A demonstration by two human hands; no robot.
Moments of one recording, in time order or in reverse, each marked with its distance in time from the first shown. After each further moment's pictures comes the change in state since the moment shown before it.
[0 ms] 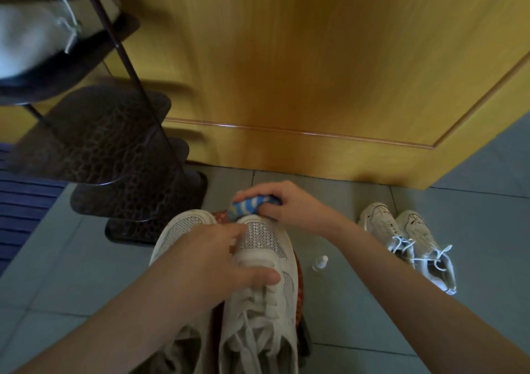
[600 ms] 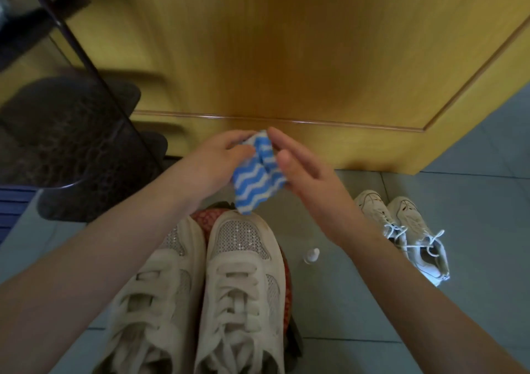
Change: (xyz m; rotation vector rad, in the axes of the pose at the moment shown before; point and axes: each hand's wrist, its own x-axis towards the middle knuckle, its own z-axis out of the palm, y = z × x) left_hand 0.095 0.041 -0.023 -0.717 0.069 0.063; right_hand -0.034 -0.006 -0.017 0.585 0.431 -0.049
